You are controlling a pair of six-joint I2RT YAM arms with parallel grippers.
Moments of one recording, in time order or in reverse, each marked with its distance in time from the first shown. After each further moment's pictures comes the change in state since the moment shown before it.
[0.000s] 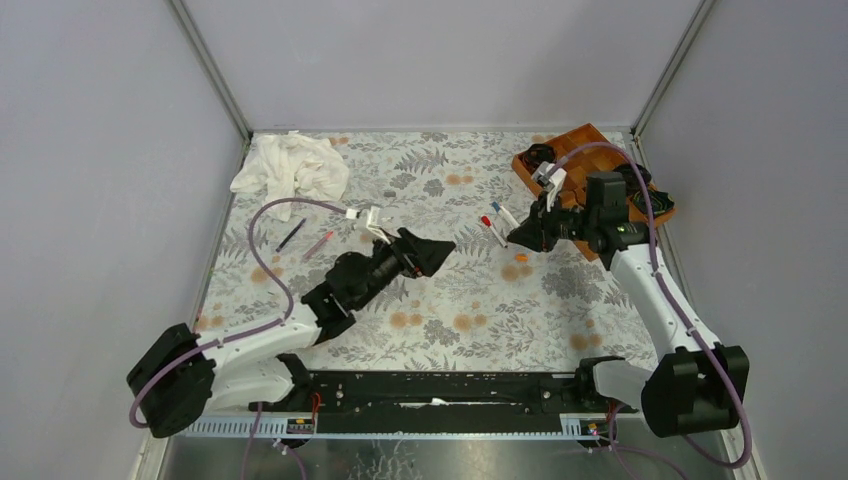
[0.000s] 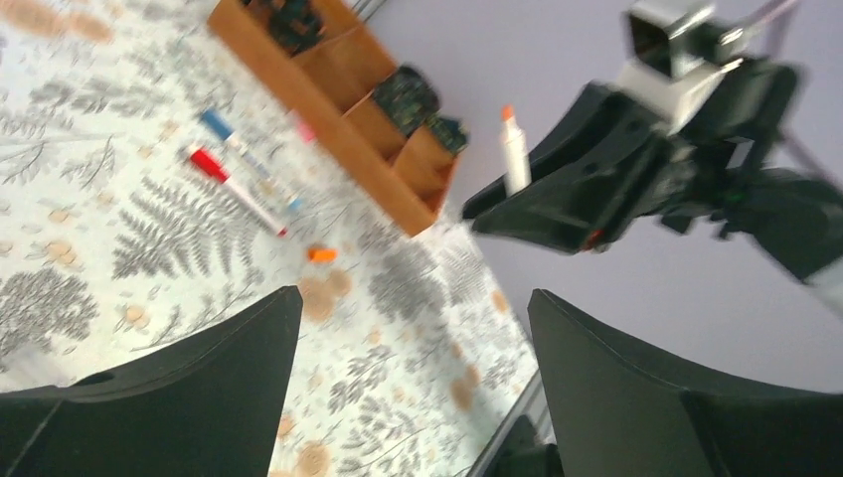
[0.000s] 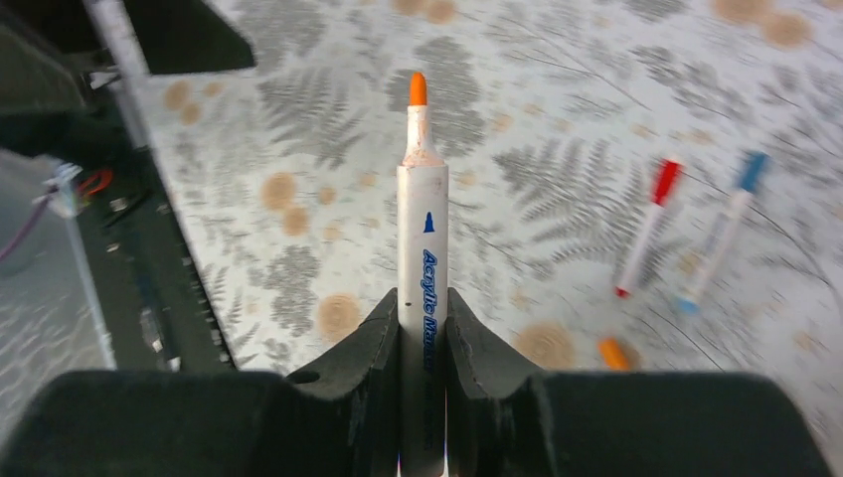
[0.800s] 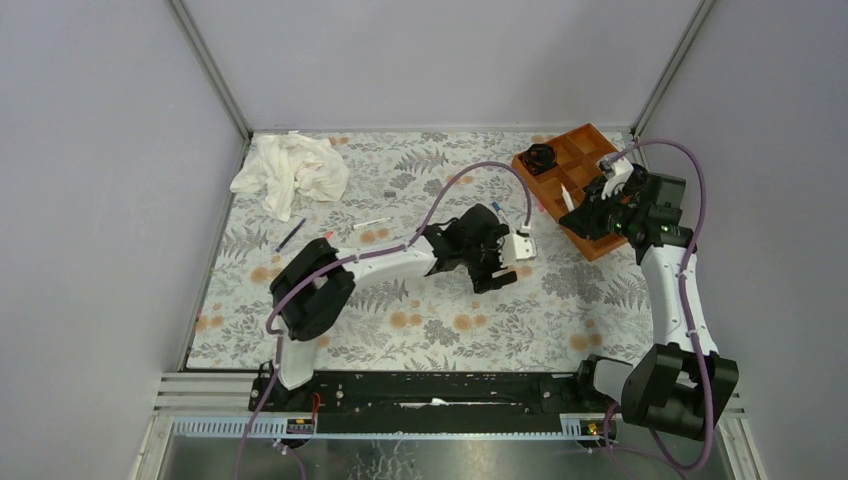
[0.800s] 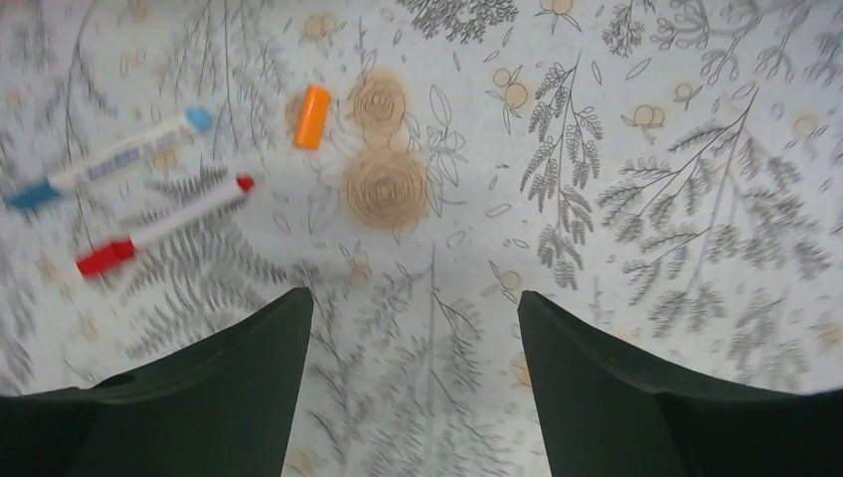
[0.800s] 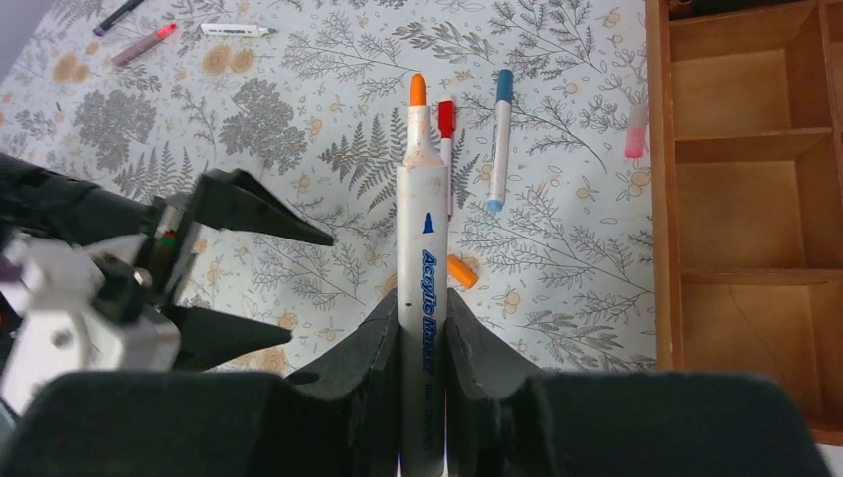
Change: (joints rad) left arm -0.053 0.851 0.899 -0.887 0.444 1.170; right arm -0.357 -0.016 0.021 -0.047 0.117 0.023
